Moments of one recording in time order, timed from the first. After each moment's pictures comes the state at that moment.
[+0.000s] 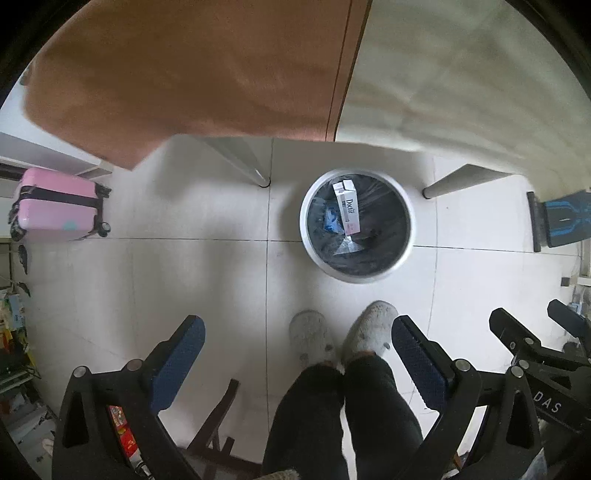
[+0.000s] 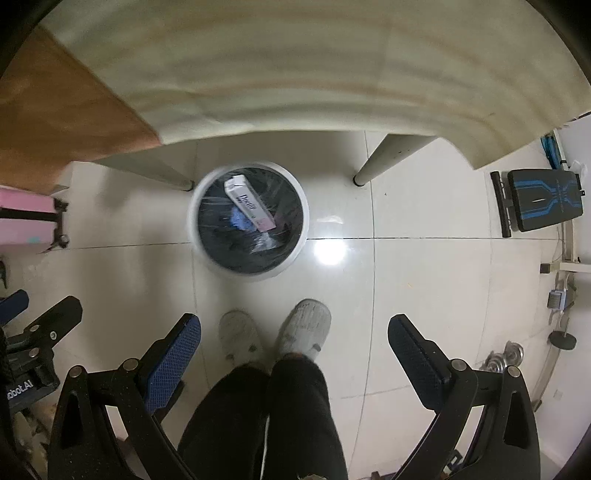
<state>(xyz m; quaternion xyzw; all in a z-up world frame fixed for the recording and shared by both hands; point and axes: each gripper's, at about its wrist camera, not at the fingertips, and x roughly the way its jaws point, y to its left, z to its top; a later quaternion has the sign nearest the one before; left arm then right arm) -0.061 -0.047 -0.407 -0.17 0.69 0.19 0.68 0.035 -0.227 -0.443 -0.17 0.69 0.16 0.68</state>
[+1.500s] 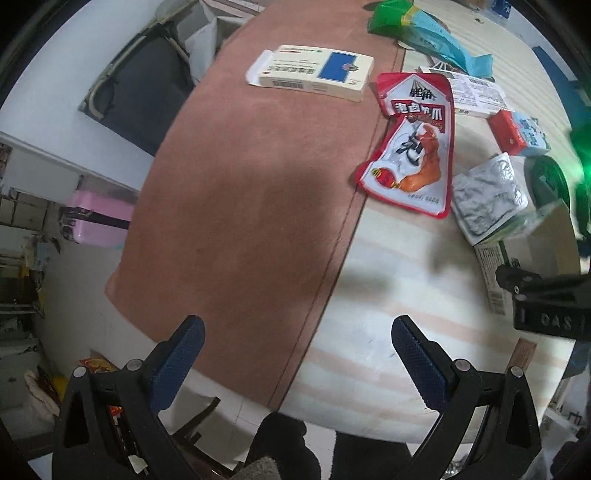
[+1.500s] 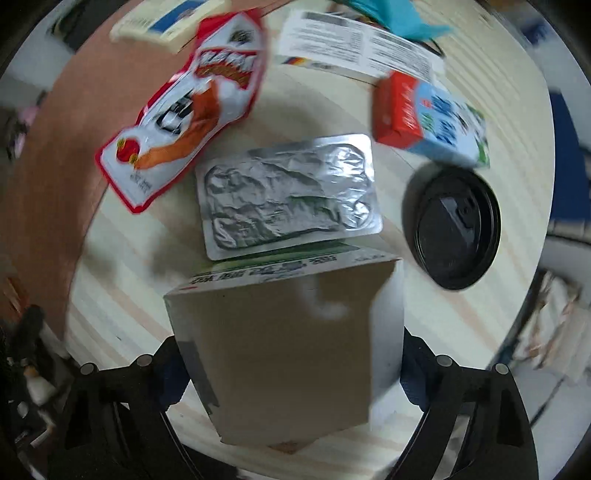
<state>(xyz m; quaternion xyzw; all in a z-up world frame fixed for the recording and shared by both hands) 0.212 0.068 -0.242 -0.23 0.64 0.34 0.65 0.396 -0.005 -0.276 -0.39 0.63 0.33 0.59</state>
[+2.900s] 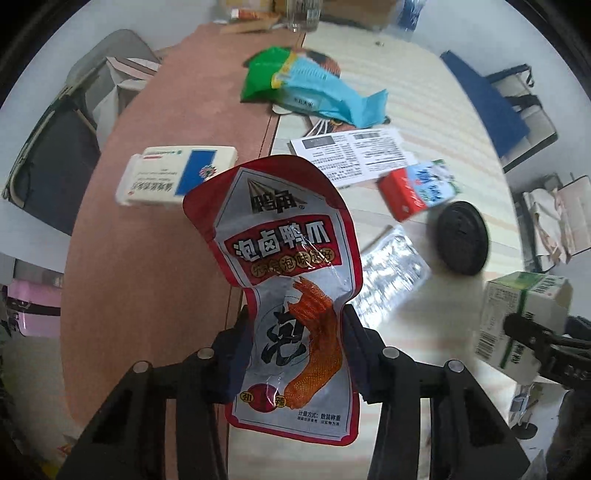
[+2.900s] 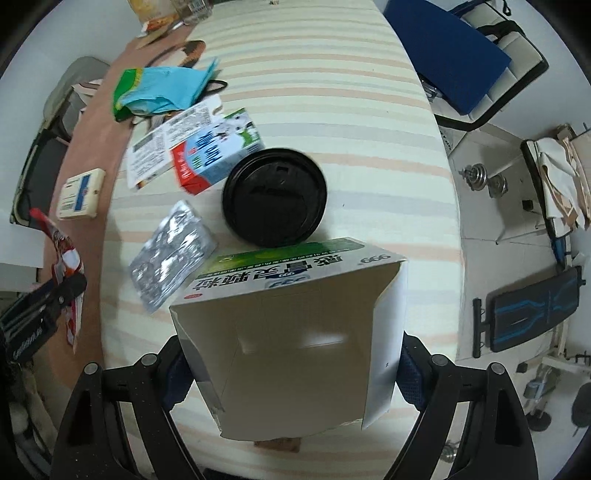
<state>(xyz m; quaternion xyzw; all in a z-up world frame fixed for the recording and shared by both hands) 0.269 0.063 -0.211 -0.21 0.58 0.20 0.76 0.469 -0.125 -0.225 -0.14 0.64 0.23 0.72</state>
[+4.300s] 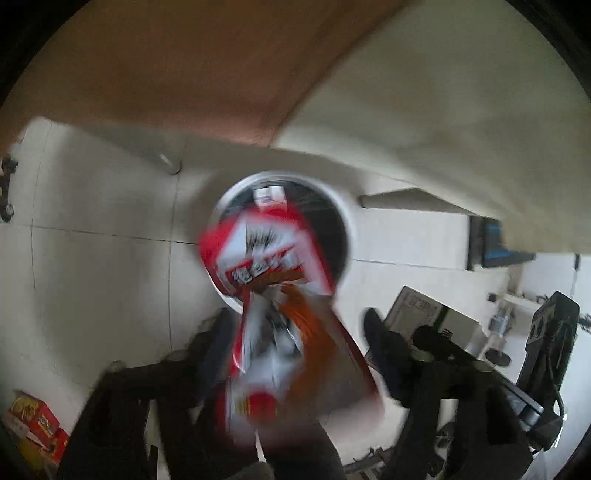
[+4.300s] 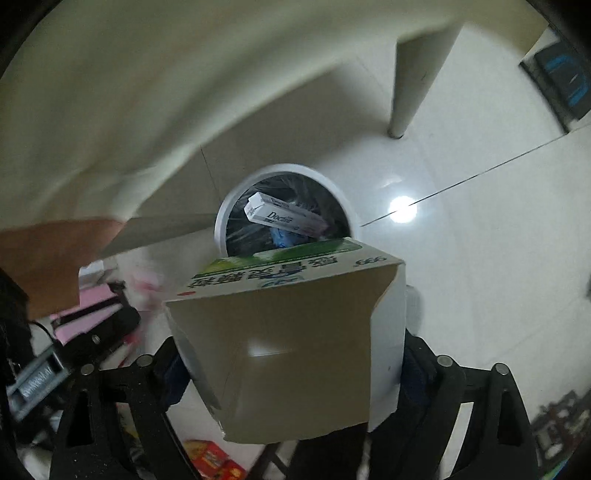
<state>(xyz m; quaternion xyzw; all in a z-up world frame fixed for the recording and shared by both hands) 0.023 -0.009 -0.543 -0.34 0.69 0.10 0.63 0.089 -0.250 -0.588 0.09 0.76 0.14 0.63</state>
